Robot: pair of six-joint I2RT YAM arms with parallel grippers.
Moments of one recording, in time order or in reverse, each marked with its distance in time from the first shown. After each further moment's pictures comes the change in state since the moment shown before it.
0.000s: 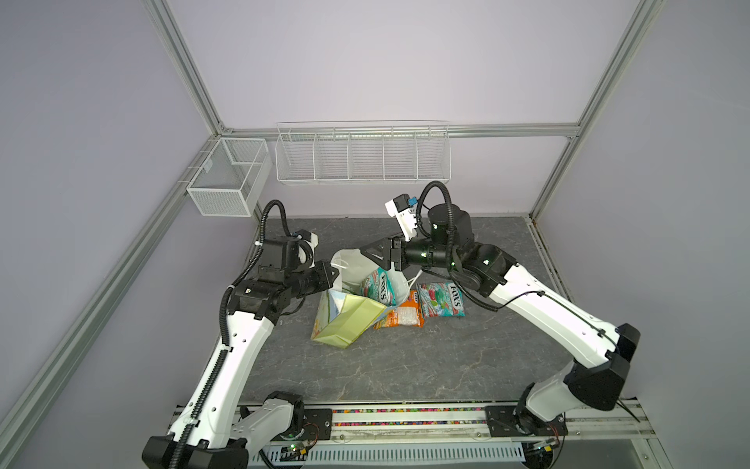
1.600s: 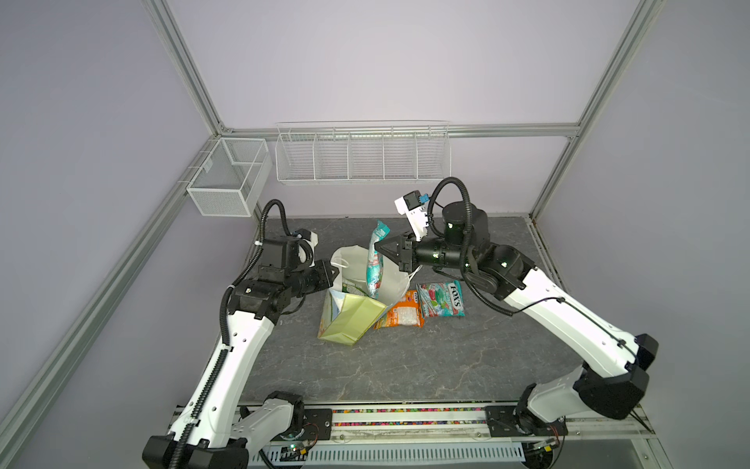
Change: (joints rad) left arm 0.002 0.001 0.000 0.014 -0.001 0.000; right arm -0.001 -0.034 0.023 -0.047 -0.006 -0.048
